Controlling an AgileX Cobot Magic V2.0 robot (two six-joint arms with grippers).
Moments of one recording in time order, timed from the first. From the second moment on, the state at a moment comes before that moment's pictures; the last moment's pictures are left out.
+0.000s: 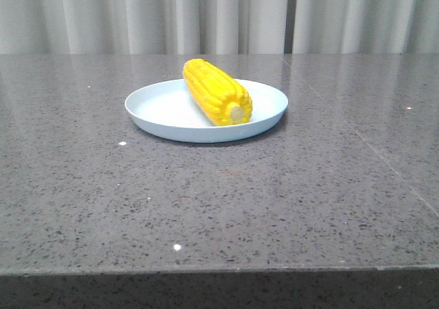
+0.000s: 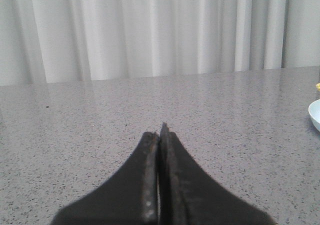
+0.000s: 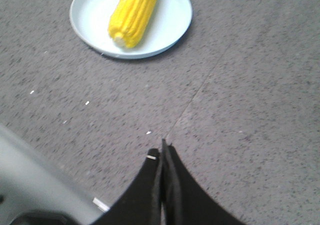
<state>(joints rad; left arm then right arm) -0.02 0.00 0.01 -0.01 0.02 0.11 0.48 0.53 -0.71 0.01 0.80 -0.01</state>
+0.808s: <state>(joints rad) -0.02 0.00 0.01 -0.01 0.02 0.10 0.05 -0.01 0.03 0.00 0.05 -0.01</state>
